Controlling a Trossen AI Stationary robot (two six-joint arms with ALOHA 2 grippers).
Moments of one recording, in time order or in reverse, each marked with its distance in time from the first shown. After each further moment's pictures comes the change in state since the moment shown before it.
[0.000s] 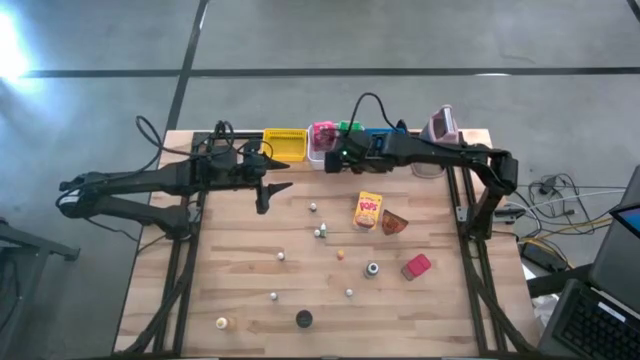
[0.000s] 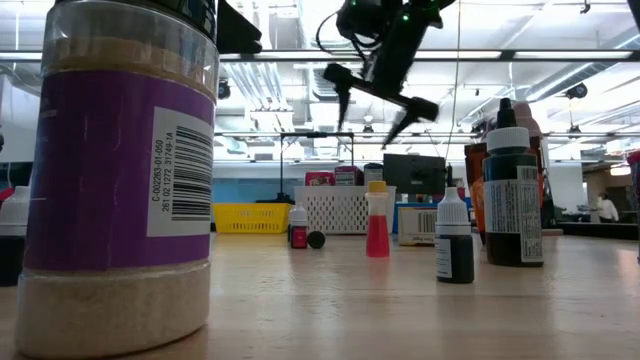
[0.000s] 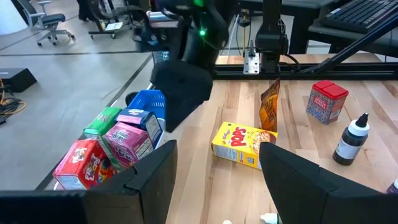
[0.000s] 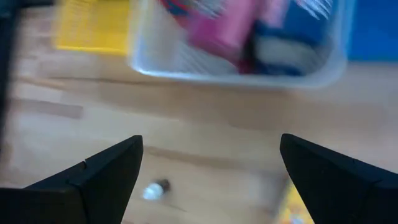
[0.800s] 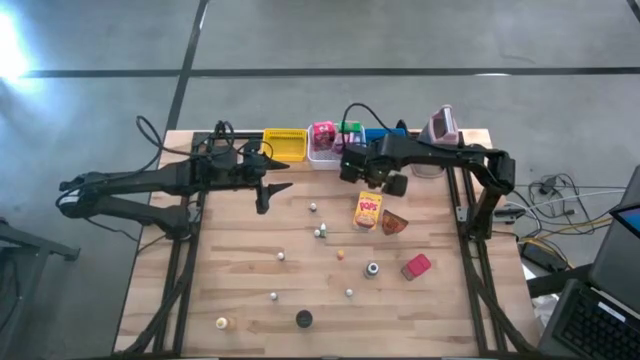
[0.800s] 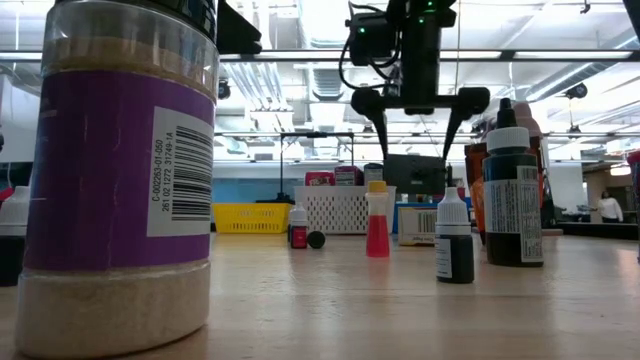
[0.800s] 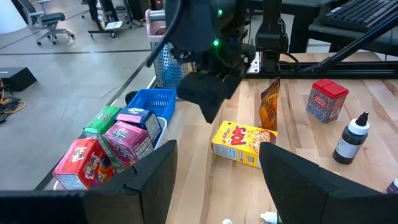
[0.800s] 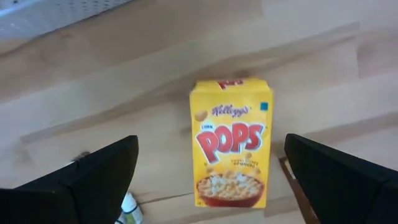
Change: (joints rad) left arm 0.000 0.000 0.000 -0.004 0.000 0.000; right arm 0.011 0.022 -0.008 -0.345 -0.188 0.421
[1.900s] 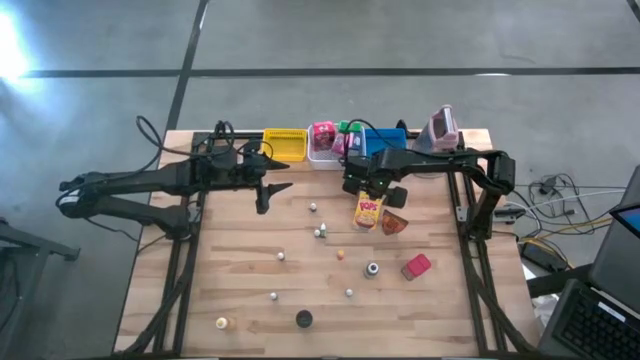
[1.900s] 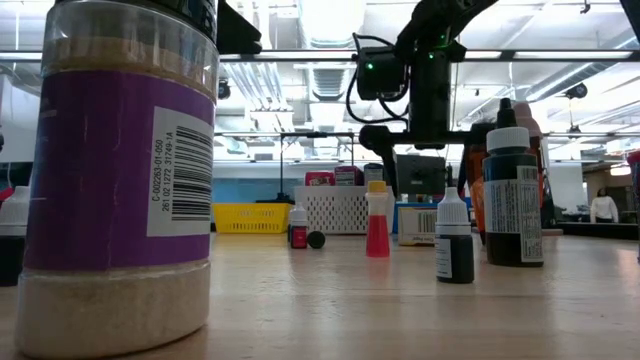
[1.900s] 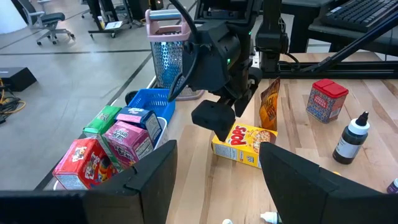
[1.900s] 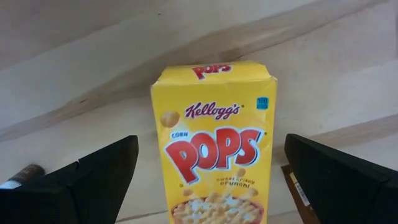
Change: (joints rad) left arm 0.000 0.000 0.000 0.000 0.000 0.000; right arm -0.003 0.000 -0.226 0.209 -0.071 0.025
